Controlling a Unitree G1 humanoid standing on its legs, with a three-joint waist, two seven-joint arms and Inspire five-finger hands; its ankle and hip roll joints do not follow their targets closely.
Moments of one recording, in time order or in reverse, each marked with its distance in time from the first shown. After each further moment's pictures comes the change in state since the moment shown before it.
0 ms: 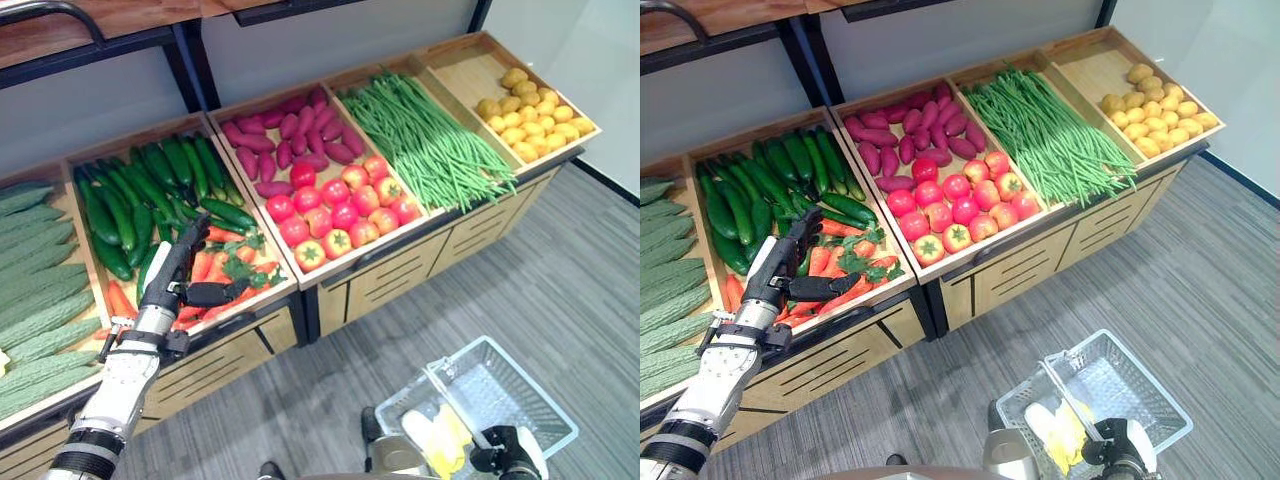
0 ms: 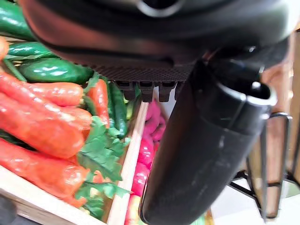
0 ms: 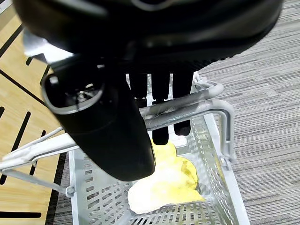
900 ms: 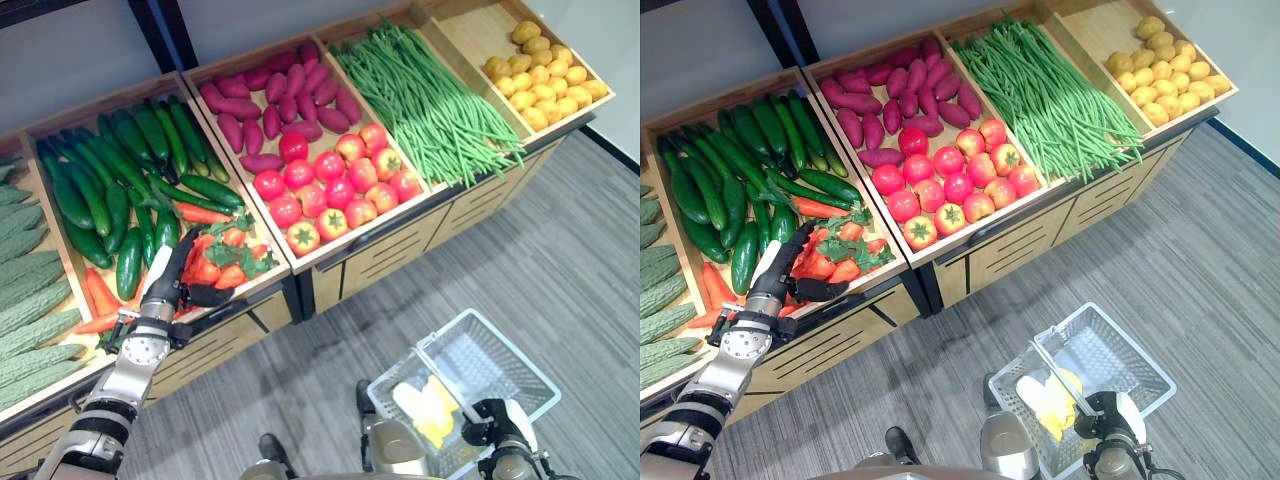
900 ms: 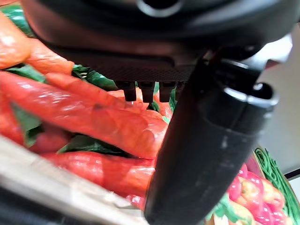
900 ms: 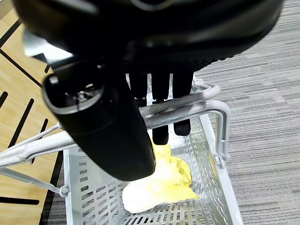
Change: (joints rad) left arm -0.228 -0.006 -0.066 0.300 0.235 0.109 0.088; right arm -0.086 -0.025 0.045 -0.021 -0.027 -0.011 0.011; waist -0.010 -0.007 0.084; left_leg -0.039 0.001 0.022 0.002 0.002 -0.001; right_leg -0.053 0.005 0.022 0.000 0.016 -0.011
